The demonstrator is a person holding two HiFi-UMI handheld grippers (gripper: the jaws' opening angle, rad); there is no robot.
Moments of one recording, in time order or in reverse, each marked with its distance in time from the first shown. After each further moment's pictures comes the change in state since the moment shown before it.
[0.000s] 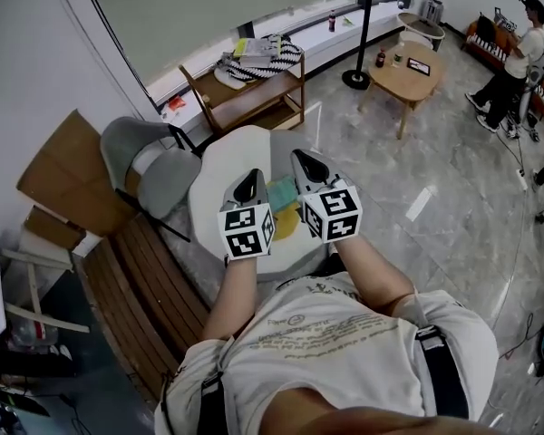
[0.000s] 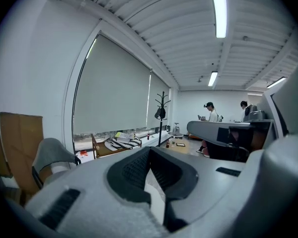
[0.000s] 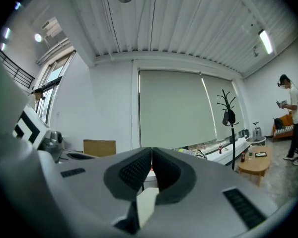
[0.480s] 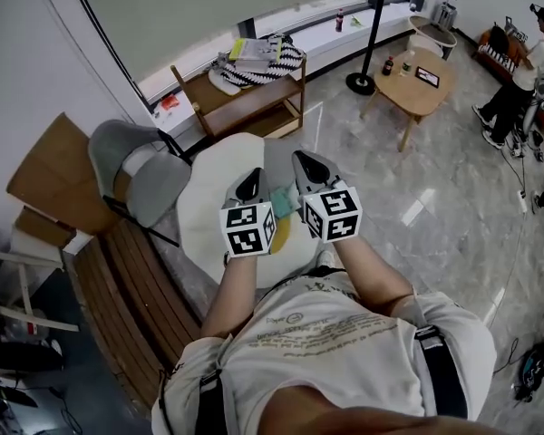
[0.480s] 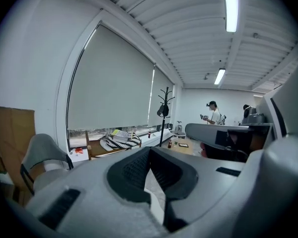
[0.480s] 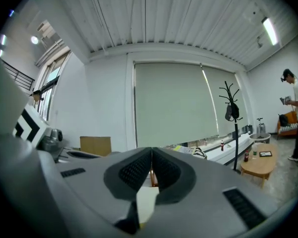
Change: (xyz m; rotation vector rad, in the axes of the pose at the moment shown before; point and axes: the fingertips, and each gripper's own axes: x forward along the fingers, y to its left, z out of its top) left arm 0.128 -0.009 0.015 -0.045 0.045 0.023; right arm 0.084 -0.102 -0.006 0.017 0.065 0.038
